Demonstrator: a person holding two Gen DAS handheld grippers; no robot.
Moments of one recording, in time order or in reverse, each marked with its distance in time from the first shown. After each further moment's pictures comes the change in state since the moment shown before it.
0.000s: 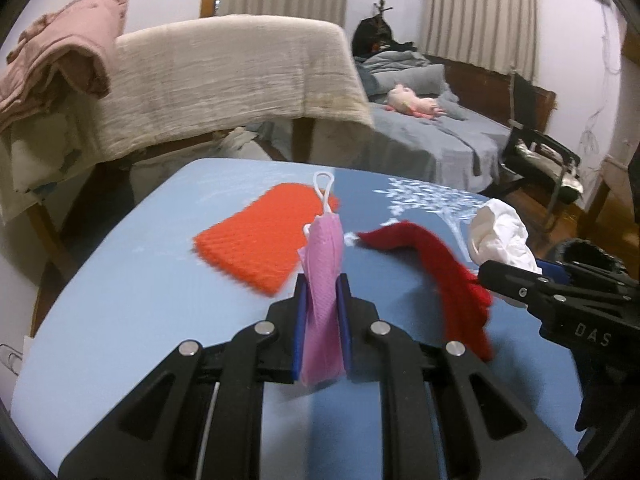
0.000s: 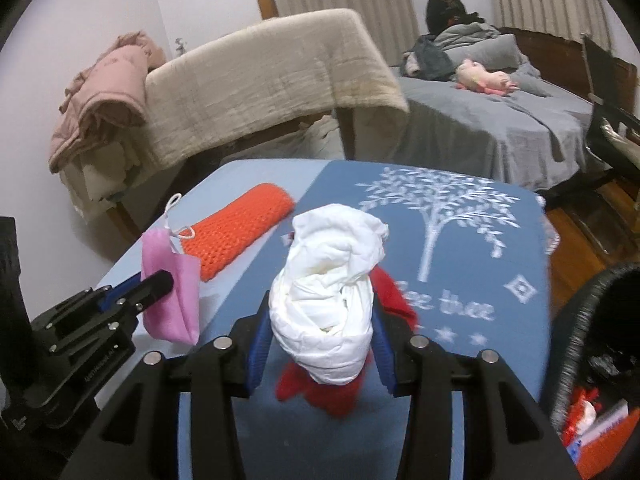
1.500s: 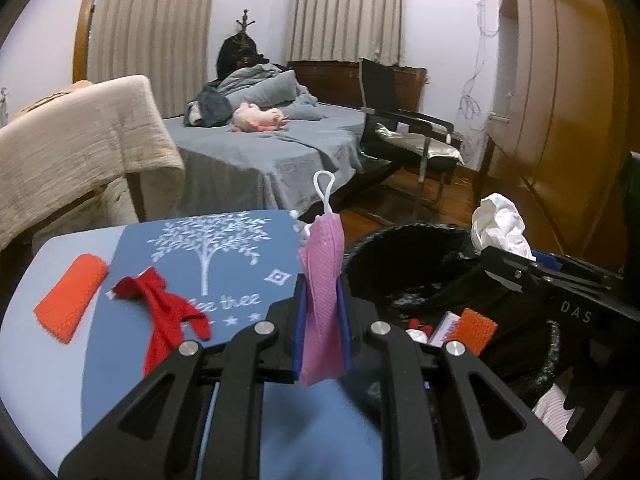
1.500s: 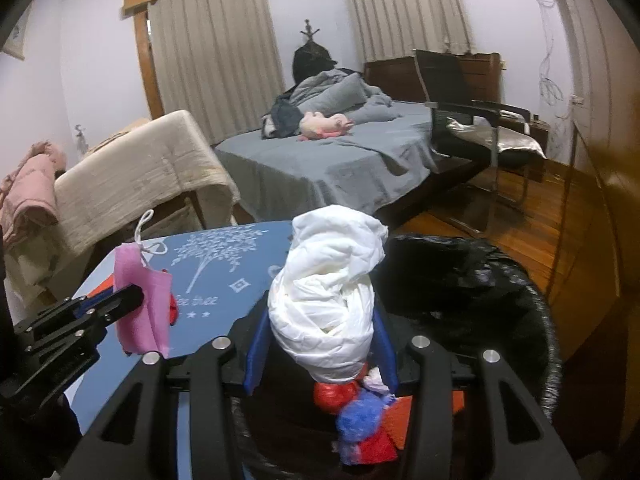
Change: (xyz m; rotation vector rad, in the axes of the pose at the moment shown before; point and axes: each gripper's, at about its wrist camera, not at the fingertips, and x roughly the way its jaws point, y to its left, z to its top) left arm -0.051 -0.223 -0.002 0.255 -0.047 -0.369; right arm -0.199 -0.171 -0.068 0.243 -0.234 -0.354
